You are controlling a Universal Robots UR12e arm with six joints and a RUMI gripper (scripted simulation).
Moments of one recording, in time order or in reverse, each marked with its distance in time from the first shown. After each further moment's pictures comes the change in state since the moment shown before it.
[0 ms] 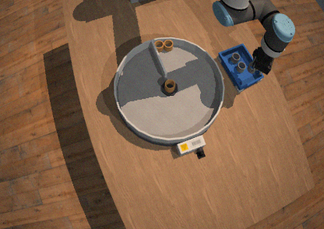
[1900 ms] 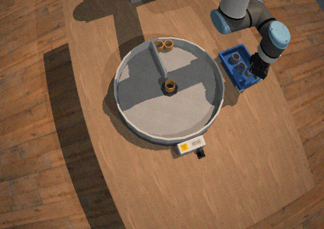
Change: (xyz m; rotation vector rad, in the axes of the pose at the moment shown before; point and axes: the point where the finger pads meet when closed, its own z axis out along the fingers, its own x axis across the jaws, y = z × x) arm 0.000 0.000 0.048 0.000 0.000 0.000
